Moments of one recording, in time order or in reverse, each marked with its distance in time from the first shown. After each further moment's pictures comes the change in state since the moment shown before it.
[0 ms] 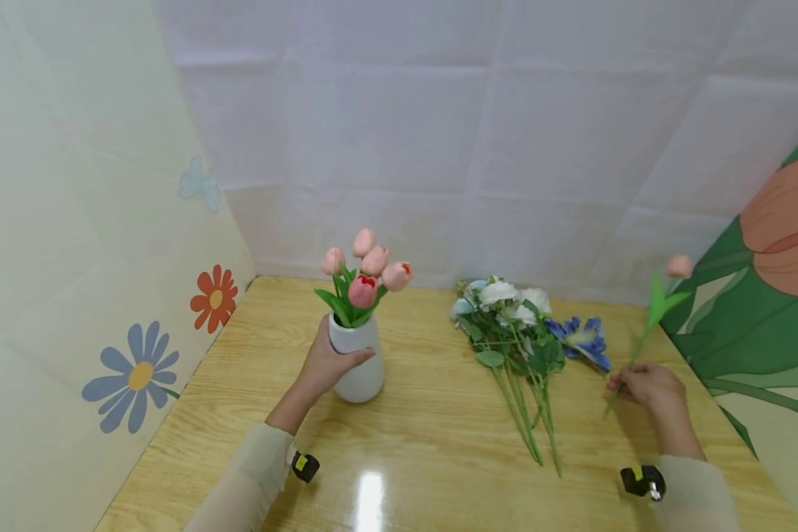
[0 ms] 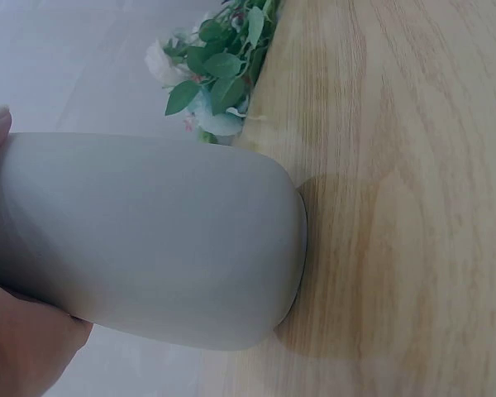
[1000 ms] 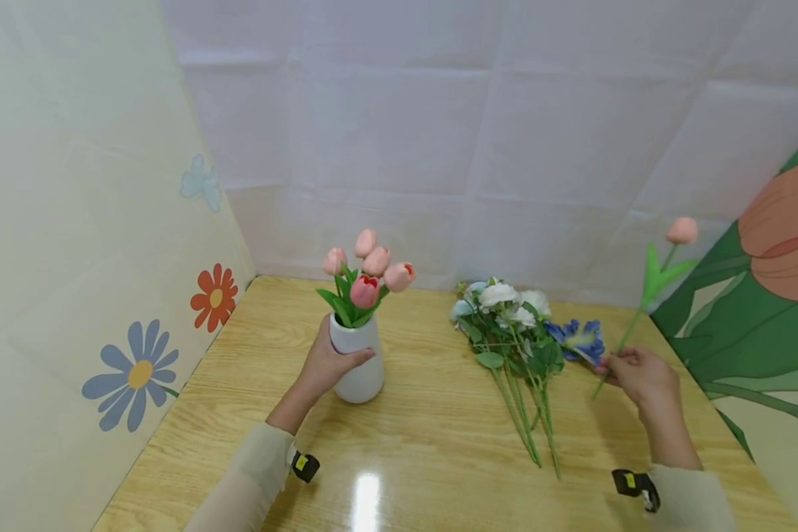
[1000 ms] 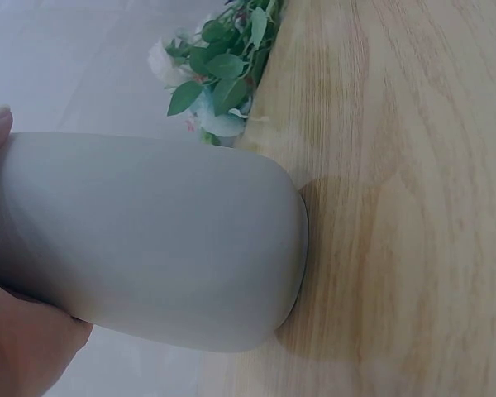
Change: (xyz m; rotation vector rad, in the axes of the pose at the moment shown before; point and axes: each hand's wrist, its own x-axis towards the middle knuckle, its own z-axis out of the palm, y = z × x) left_hand 0.001 -0.001 0.000 -0.007 -0.003 0.007; right_hand -0.031 -0.041 0.021 -0.104 0.134 -0.168
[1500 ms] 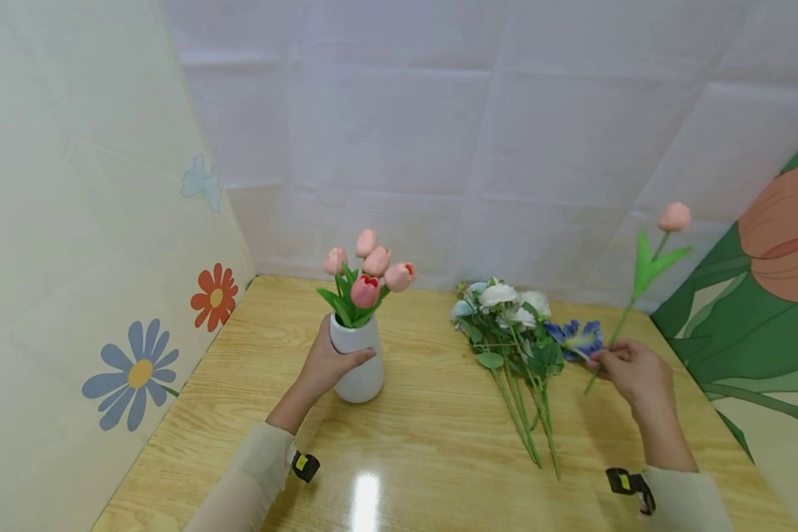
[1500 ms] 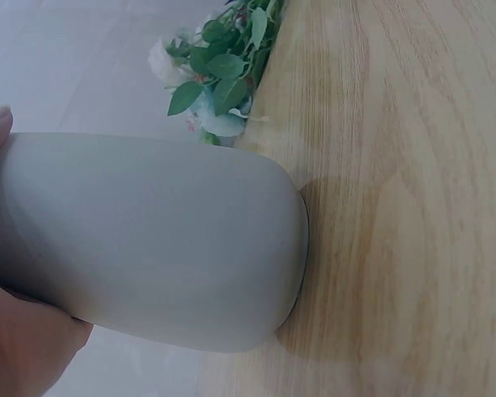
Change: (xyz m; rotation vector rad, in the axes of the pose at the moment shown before) left_hand 0.000 -0.002 0.001 -0.014 0.003 0.040; right_hand -0.015 -0.025 0.006 -0.158 0.030 -0.080
